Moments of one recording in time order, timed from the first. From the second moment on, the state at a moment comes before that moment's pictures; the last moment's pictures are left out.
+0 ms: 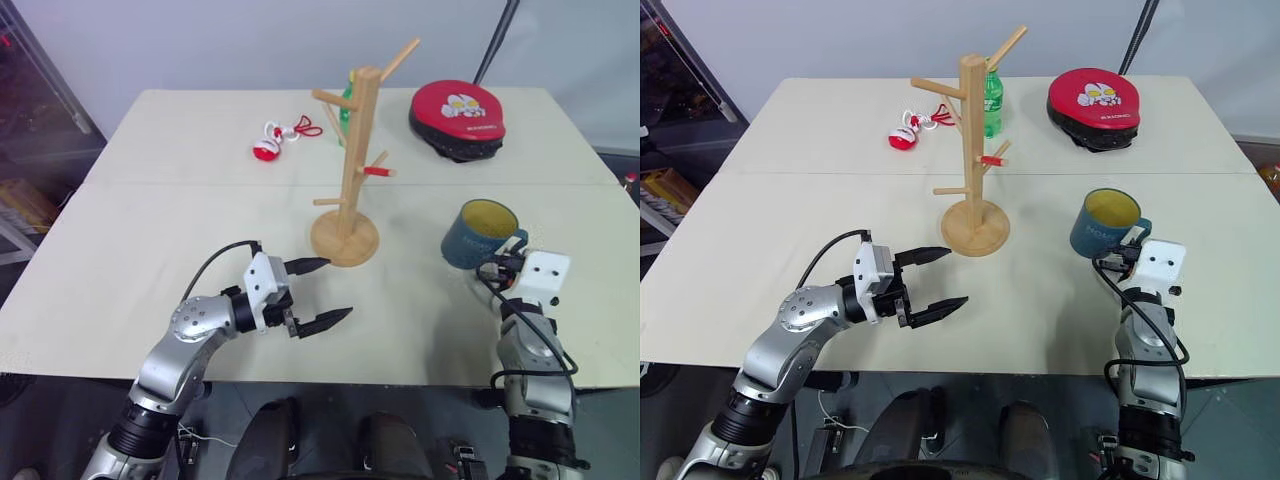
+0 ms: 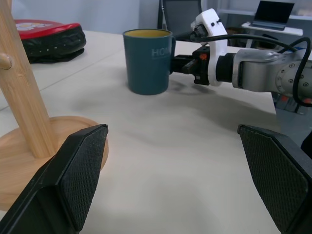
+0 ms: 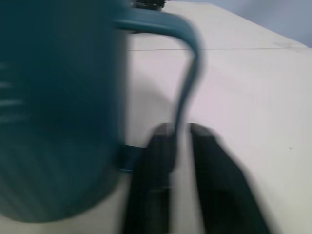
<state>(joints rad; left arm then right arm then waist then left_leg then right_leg) -0.16 0.41 -0.20 -0.32 -0.39 0.22 -0.87 -0.08 -0.23 -0.34 -0.01 0.13 0.12 -0.01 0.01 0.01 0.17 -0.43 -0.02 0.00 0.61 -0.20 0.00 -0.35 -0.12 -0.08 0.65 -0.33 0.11</state>
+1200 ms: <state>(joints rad) -0.25 0.50 -0.04 -0.16 -0.43 0.18 -0.94 -0.35 -0.64 -0.01 -0.58 -0.03 0.41 0.52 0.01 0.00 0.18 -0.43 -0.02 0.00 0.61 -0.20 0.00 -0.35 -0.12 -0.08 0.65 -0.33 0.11</state>
